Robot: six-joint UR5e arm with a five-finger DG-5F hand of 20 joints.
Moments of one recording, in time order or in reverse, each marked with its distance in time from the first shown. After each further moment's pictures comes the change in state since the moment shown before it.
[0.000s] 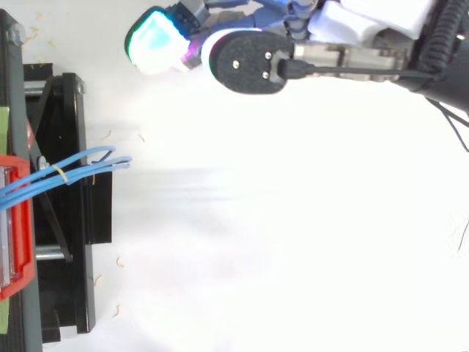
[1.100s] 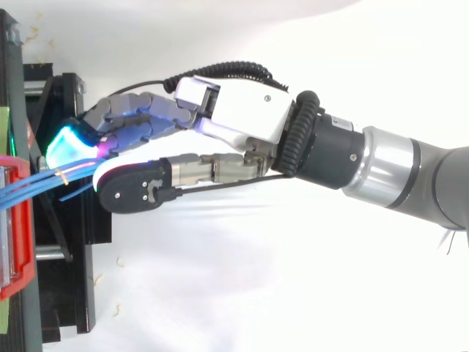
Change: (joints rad) arm 0.075 -0.266 0.224 0.106 0.005 -0.049
